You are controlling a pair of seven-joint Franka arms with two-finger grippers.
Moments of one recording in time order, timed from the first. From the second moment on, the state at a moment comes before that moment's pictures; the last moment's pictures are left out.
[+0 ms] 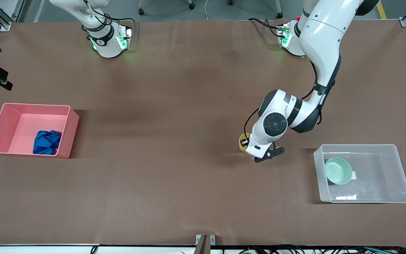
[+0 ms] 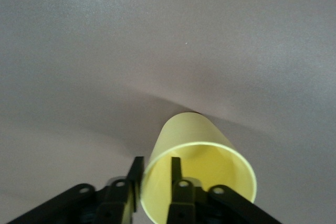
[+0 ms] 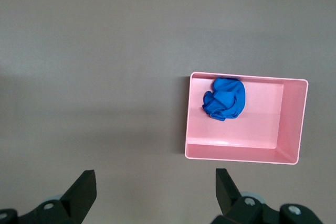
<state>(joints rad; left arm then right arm) -0.36 0.64 -0.14 -1.64 0.01 2.16 -0.85 -0.02 -0.01 -0.05 -1.46 0.00 1.49 -0.09</state>
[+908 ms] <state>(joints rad) -0.02 0.47 -0.12 -1.43 0.02 1.97 -0.33 -0.02 -0.01 -0.05 -1.46 0.00 1.49 -0.09</state>
